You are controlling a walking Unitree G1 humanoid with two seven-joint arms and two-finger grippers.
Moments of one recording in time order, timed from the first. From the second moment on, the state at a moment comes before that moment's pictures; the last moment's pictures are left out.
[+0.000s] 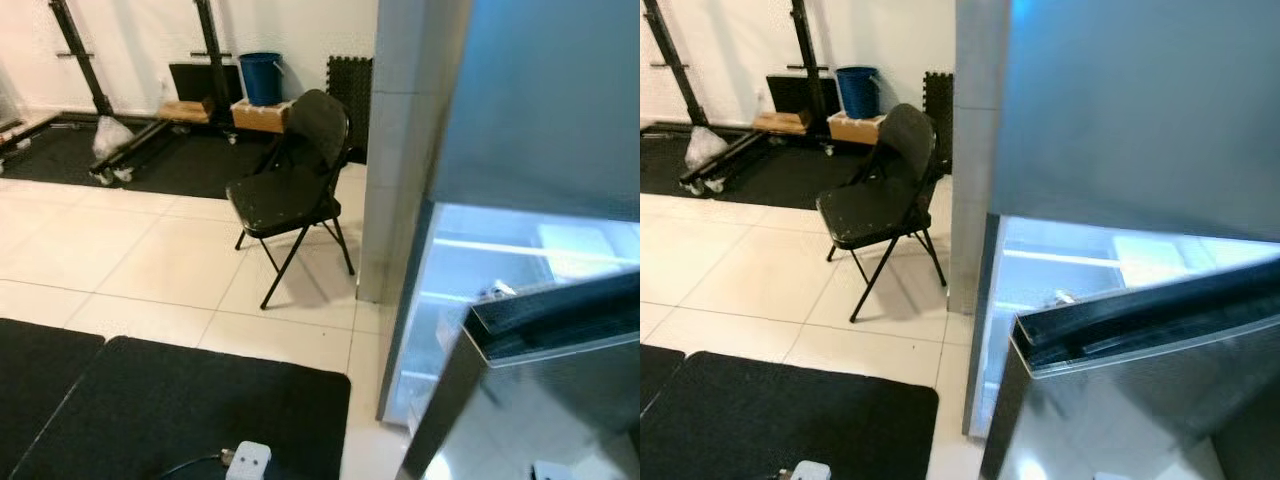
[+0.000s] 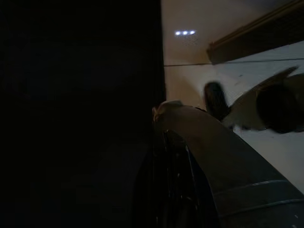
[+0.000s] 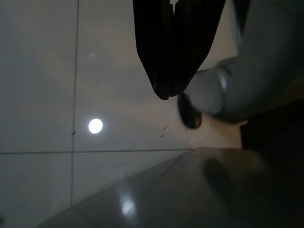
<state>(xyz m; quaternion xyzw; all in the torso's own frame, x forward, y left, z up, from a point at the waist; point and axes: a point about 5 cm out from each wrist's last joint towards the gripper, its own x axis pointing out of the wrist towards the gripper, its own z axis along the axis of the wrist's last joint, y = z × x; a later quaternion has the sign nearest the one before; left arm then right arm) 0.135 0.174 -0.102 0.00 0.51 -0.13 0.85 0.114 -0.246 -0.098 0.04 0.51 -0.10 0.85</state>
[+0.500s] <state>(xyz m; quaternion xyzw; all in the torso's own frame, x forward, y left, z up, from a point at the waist) 0.130 0.174 -0.103 -0.01 0.52 -0.14 0.85 0.111 -0.246 -0.099 0.04 0.52 -0.09 0.85</state>
